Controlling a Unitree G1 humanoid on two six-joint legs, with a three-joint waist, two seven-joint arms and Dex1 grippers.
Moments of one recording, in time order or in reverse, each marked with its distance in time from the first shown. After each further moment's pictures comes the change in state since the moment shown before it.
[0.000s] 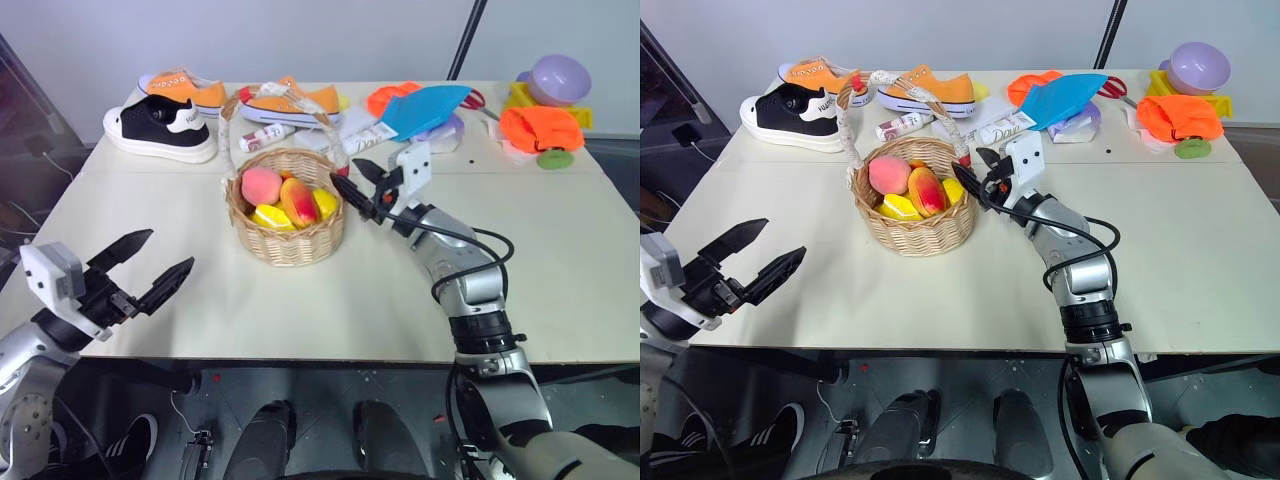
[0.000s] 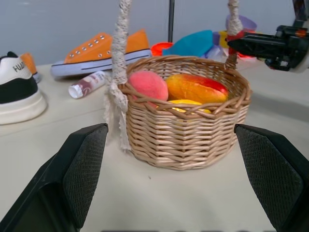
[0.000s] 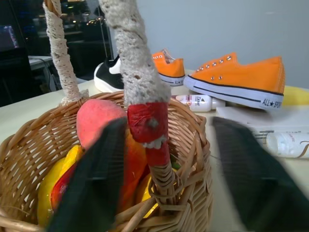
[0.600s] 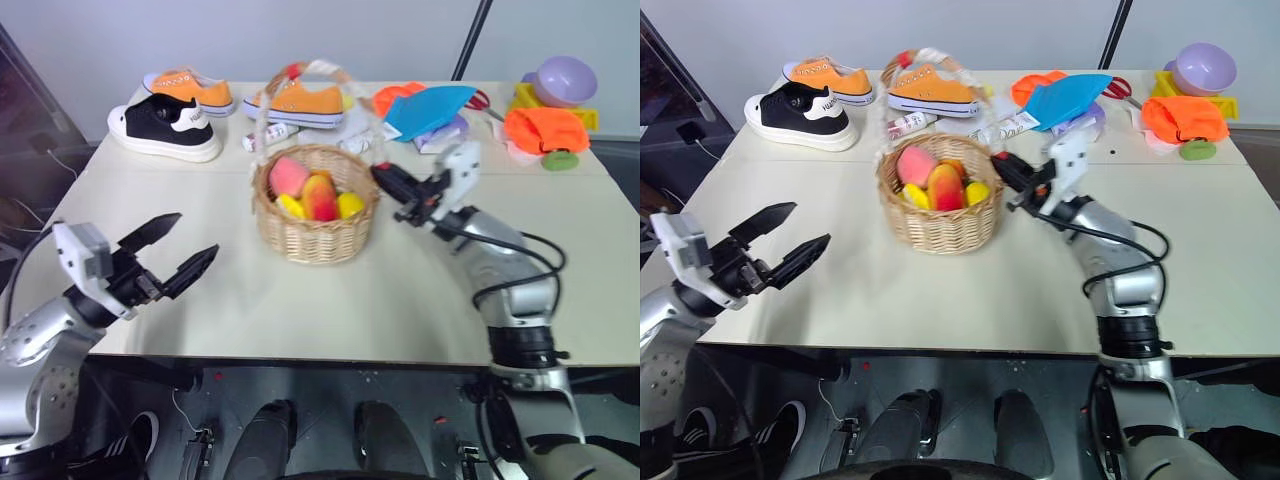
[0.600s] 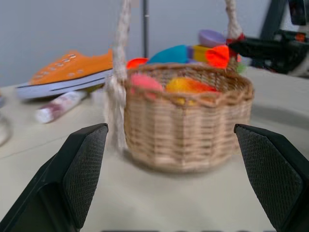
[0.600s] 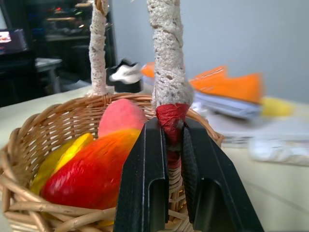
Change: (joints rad) left arm -0.199 0.014 -0.176 0.081 0.006 -0.023 -0.036; right arm 0.136 -0.209 -0.182 -0.184 0.136 0.053 0.102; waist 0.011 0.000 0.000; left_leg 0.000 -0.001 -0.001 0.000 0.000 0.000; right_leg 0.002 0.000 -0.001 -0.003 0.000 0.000
